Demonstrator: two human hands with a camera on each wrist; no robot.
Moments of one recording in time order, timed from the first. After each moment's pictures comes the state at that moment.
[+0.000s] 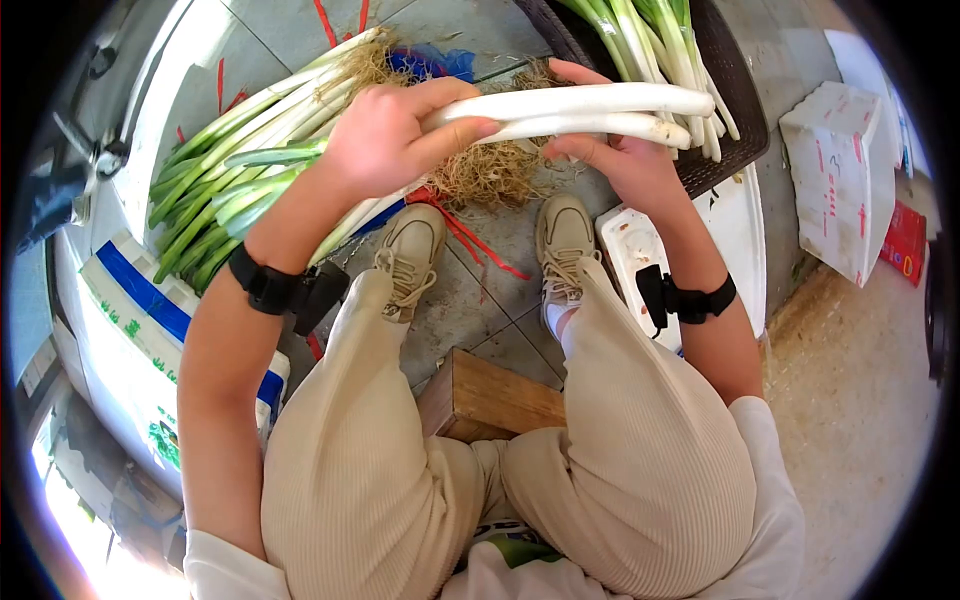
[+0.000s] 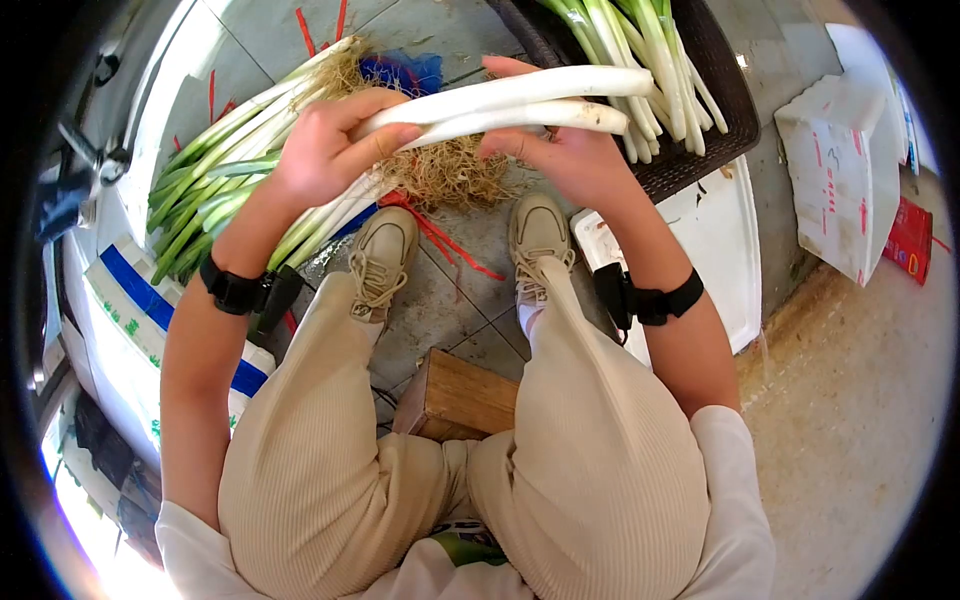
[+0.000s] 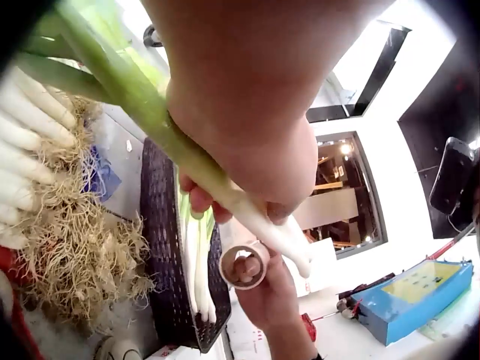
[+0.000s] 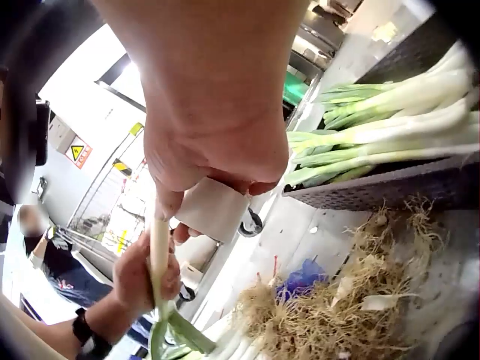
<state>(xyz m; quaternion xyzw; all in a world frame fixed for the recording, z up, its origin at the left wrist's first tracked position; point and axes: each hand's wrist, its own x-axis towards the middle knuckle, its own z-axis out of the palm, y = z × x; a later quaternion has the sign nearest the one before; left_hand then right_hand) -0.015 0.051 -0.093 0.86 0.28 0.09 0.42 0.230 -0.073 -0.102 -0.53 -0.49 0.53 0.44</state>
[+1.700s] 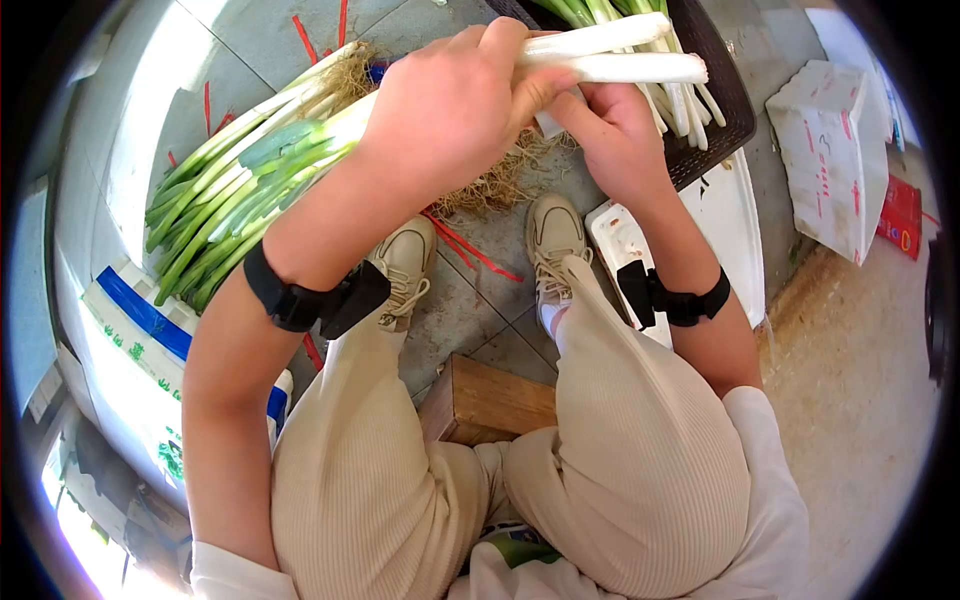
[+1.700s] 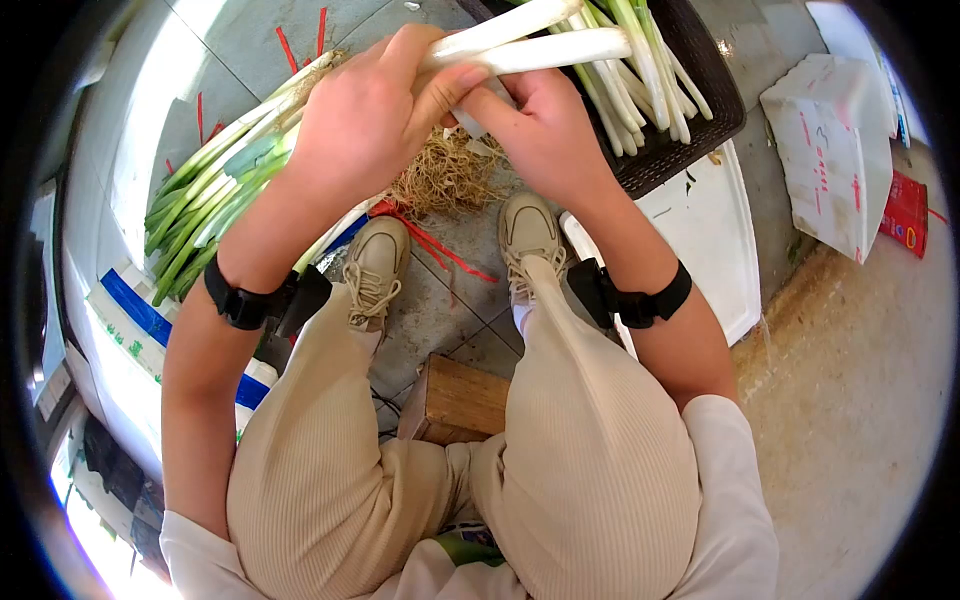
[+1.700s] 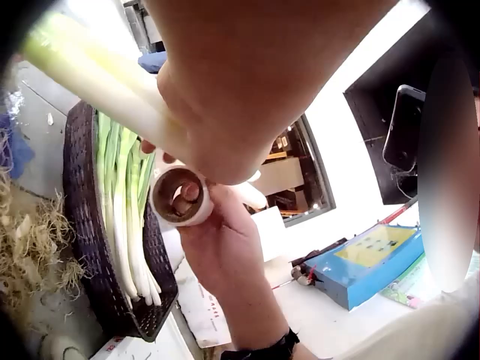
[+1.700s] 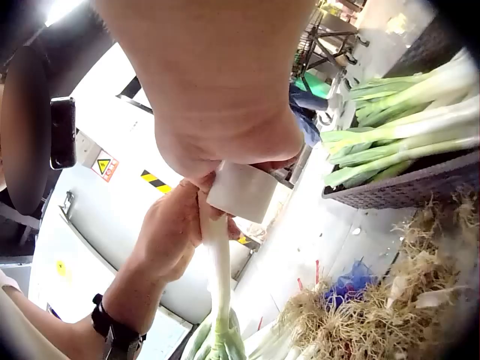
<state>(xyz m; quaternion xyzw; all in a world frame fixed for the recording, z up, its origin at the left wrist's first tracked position) 0.061 0.036 -0.062 0.89 0.31 0.23 0.26 0.216 -0.061 -0.081 -0.55 -0.46 0.47 0.51</state>
